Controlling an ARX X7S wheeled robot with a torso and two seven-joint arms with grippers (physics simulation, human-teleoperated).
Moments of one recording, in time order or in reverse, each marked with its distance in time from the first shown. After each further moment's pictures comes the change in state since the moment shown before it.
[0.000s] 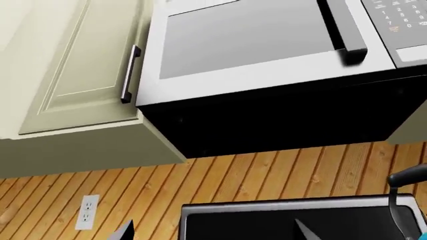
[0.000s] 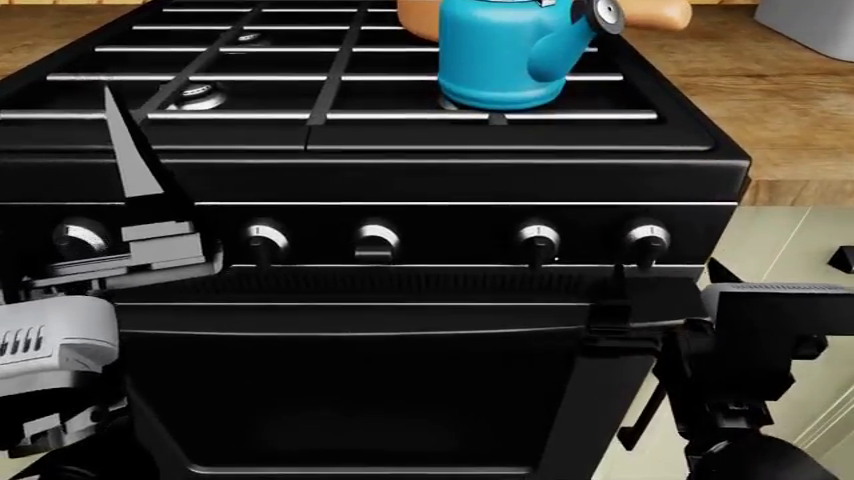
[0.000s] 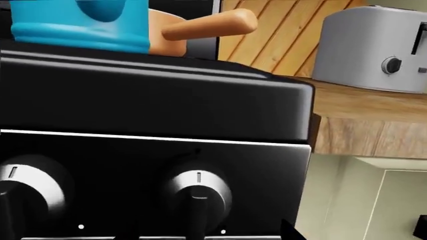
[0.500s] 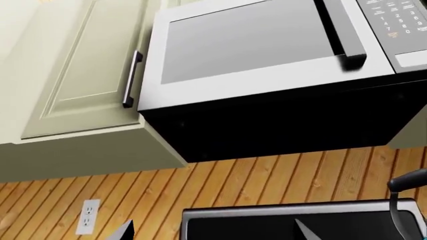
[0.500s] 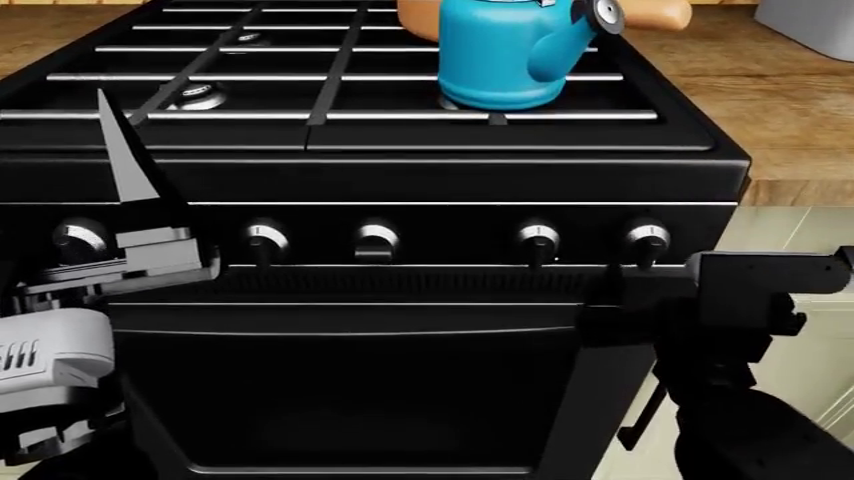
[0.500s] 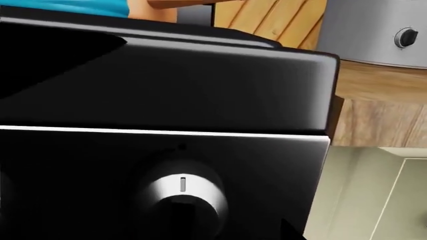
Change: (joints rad) left arm 0.014 -0.008 0.003 0.000 0.009 0.030 -0.010; right arm 0.143 -0.022 -0.024 0.143 0.053 0.090 -0.012
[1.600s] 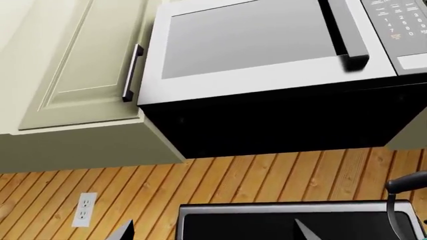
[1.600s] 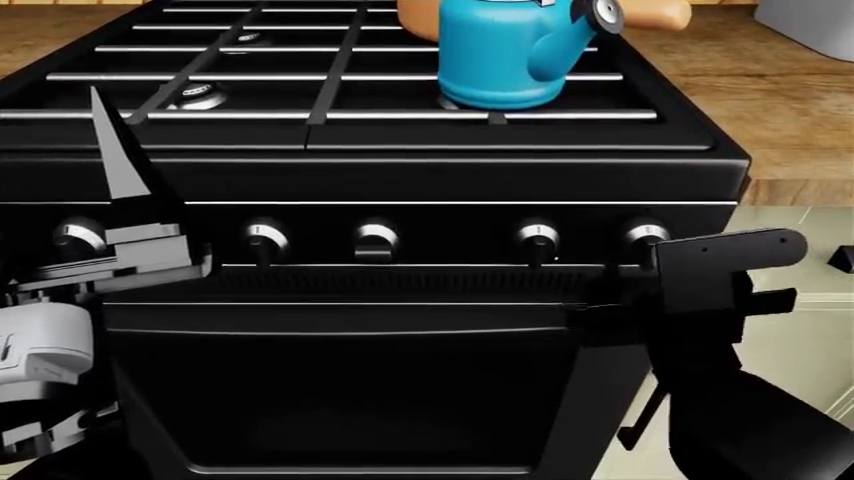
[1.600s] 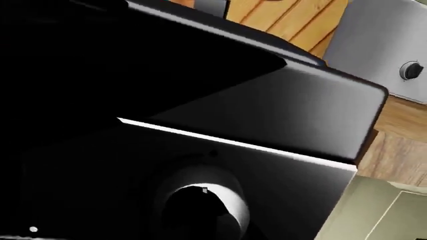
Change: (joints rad) left arm -0.004 -0.010 -0.016 0.009 -0.055 -0.011 -0.007; right arm 0.133 0.066 -0.149 -0.011 -0.007 0.153 0.069
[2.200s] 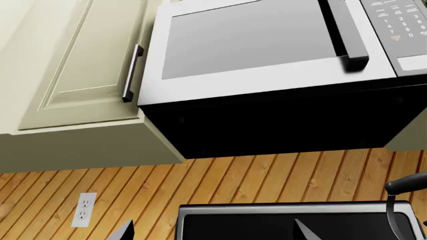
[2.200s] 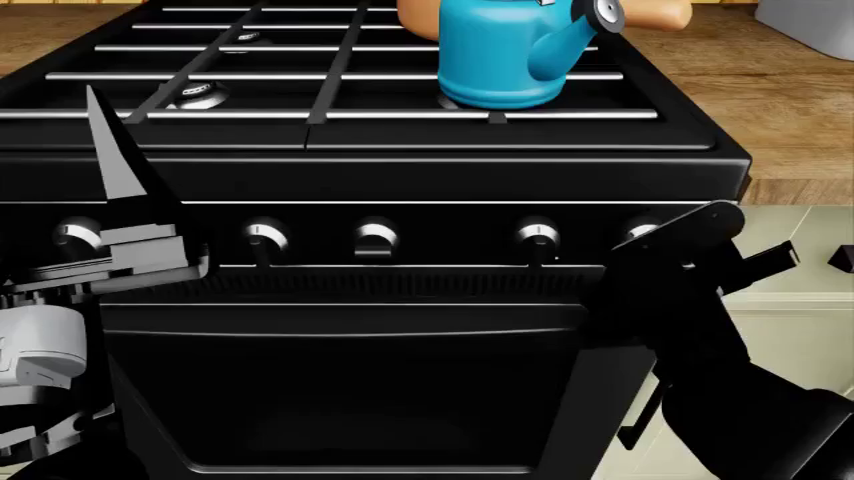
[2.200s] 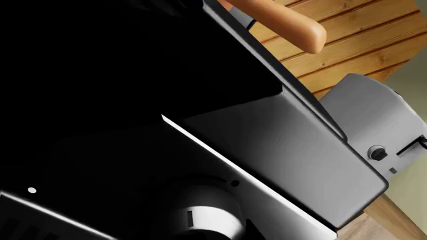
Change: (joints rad) left arm 0.001 -0.008 -0.001 0.009 -0.010 -0.002 -0.007; right arm 0.213 0.122 -0.276 -0.084 -0.143 0.261 -0.042
